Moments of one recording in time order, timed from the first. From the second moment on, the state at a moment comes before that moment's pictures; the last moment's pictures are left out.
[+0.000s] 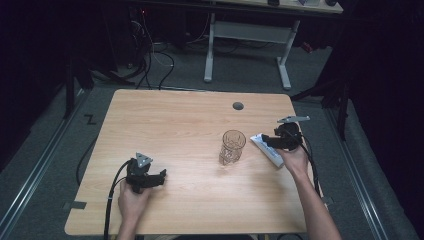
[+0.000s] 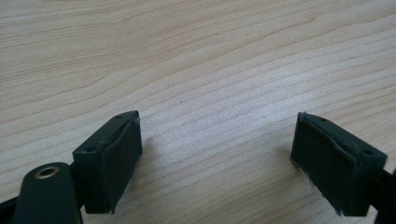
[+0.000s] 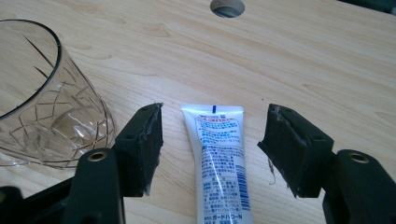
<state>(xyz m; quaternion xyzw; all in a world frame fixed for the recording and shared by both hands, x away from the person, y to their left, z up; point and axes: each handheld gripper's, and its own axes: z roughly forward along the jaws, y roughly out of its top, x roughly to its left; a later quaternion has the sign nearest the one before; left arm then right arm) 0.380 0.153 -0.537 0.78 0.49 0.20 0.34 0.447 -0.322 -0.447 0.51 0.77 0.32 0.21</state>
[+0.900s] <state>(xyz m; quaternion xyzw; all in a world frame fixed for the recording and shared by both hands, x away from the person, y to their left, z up) 0.380 0.153 -0.537 0.78 0.49 0.20 0.34 0.476 -0.317 -0.486 0.53 0.79 0.26 0.17</state>
